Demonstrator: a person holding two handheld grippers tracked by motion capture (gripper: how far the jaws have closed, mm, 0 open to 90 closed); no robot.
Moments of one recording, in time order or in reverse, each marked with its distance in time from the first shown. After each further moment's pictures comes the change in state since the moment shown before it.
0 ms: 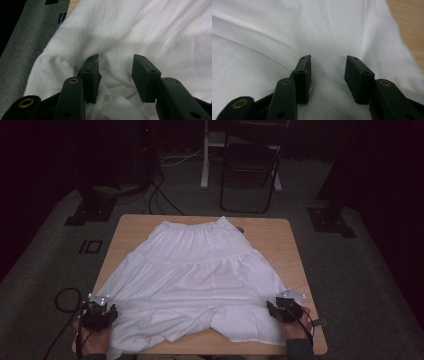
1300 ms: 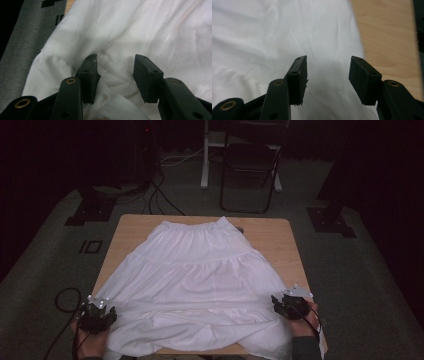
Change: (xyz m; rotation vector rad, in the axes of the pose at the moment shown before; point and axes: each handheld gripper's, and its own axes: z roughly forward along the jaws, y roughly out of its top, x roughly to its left) left arm 0.008 -0.009 -0.005 -0.004 -0.022 0.046; right arm -0.011 0.013 -0.014 -0.074 -0.051 -0.059
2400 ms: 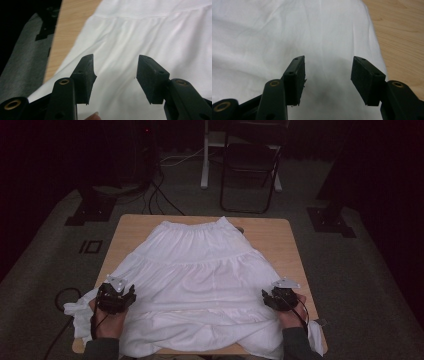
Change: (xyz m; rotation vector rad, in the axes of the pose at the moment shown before) left arm -0.050 0.071 -0.025 -0.179 -0.062 0.063; right arm 0.012 0.020 0.028 0.005 0.021 0.016
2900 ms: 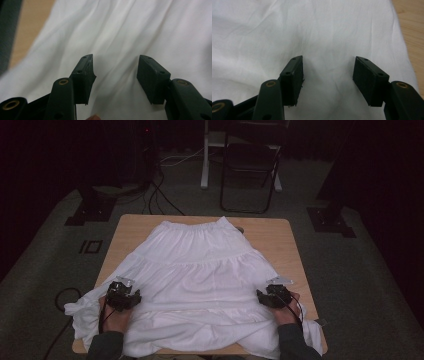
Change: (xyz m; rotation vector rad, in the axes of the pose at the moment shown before) left arm 0.003 -0.022 0.060 0.164 -0.065 0.008; right arm 0.003 0.001 0.026 0.054 0.042 0.023
